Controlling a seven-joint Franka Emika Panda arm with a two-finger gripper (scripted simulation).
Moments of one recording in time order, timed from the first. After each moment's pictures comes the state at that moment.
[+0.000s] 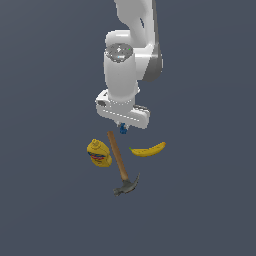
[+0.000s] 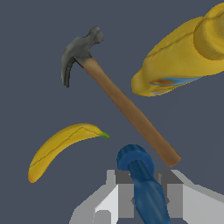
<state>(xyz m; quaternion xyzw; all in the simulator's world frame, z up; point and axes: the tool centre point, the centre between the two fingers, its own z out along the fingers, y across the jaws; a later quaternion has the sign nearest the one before) -0.041 -0.021 0.190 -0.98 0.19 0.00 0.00</state>
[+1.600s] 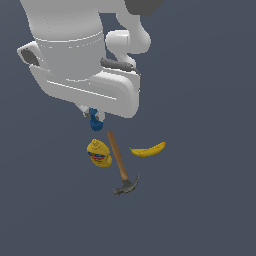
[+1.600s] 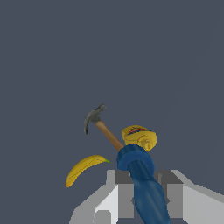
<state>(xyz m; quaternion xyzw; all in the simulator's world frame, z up) 0.093 -0.078 0.391 -0.98 0.19 0.00 0.00</state>
